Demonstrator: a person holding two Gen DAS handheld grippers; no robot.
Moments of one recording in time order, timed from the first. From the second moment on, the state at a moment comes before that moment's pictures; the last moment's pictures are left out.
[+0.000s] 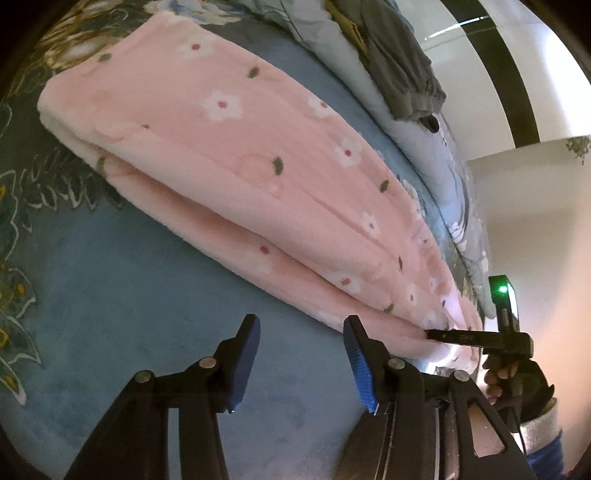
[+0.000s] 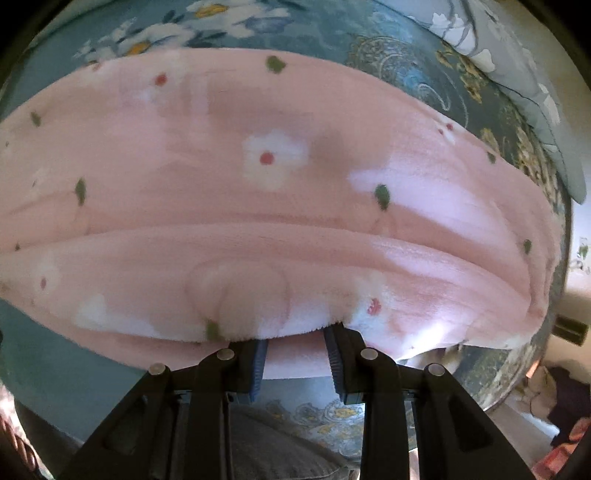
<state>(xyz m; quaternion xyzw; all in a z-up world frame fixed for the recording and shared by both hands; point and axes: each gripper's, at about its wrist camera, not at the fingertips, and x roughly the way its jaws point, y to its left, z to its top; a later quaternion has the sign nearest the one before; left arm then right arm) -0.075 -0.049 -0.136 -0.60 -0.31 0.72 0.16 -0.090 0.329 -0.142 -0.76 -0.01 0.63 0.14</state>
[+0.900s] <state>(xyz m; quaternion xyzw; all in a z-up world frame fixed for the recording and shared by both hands) -0.015 -0.098 -0.087 -0.53 -0.36 0.74 0.20 0.043 0.335 -0.105 -0.71 0.14 0.67 0.18</state>
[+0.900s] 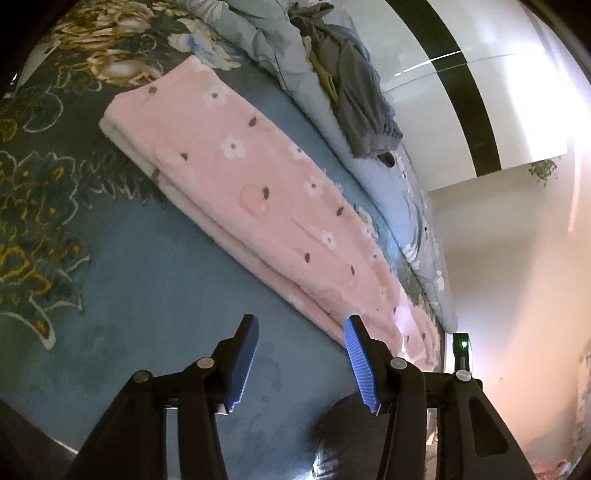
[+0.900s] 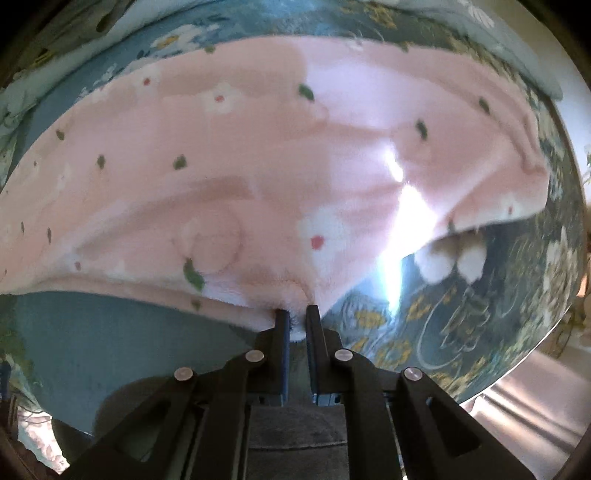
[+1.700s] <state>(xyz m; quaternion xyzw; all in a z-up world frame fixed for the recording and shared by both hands) -0.080 0.092 -0.093 -0.63 -0.15 0.73 0.22 0.016 0.354 -0.124 -0.60 0.28 0.75 -0.02</state>
